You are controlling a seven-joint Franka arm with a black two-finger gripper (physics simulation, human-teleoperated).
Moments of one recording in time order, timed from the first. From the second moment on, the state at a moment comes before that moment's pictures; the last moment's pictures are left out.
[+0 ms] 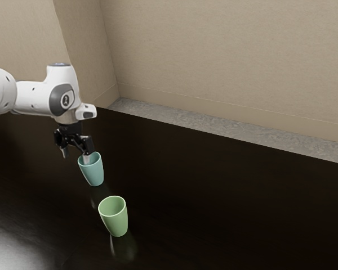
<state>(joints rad) 0.13 0.38 0.17 -1.81 -0.02 2.03 0.27</state>
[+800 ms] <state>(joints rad) 0.13 0.40 0.17 -1.81 -0.03 2.08 0.28</state>
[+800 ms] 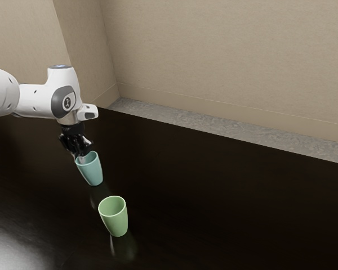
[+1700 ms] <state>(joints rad) 0.09 0.33 0.17 -1.81 -0.03 2.08 0.26</state>
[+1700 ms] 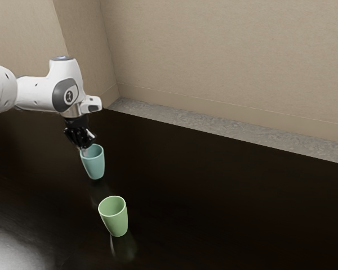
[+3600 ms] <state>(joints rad) -0.04 -0.18 0.02 -2.21 -0.08 1.96 -0.18</state>
